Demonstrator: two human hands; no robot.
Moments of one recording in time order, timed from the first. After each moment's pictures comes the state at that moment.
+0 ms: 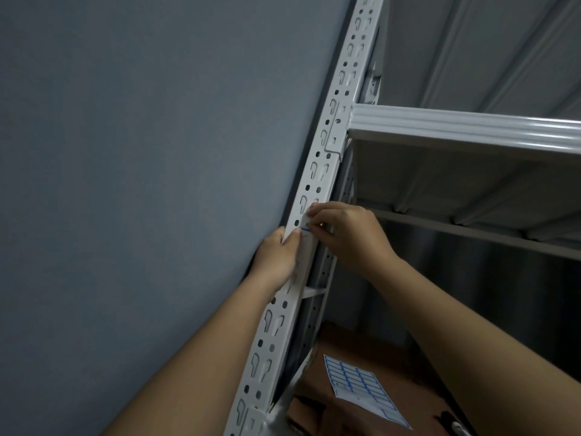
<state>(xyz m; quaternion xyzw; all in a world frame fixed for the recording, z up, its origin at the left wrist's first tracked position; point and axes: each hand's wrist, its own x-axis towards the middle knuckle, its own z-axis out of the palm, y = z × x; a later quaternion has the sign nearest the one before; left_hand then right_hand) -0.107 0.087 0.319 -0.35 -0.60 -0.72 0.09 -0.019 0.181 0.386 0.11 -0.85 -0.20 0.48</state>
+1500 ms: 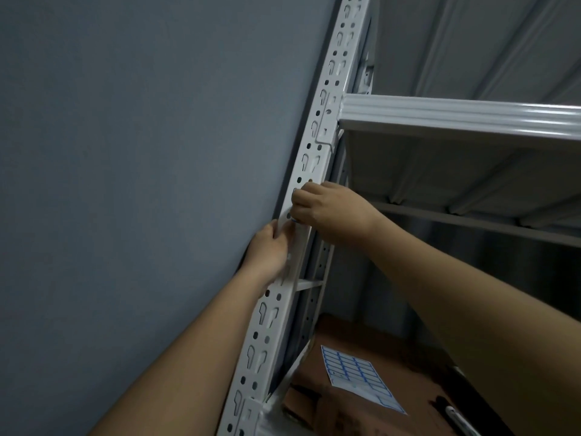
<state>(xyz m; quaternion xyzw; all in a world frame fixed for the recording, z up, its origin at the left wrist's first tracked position) -0.100 0.084 0.319 -0.36 -0.56 -0.74 0.09 -0.023 0.174 0.415 0.20 -0.75 -0.54 0.34</state>
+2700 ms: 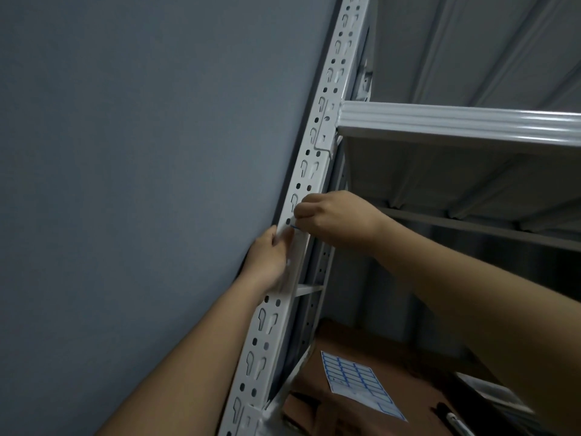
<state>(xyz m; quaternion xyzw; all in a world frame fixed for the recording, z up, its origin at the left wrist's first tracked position) -0.102 0.083 0.318 -0.38 -0.57 -0.73 0.09 -0.019 0.178 0.423 0.27 -0.72 -0.54 0.33</state>
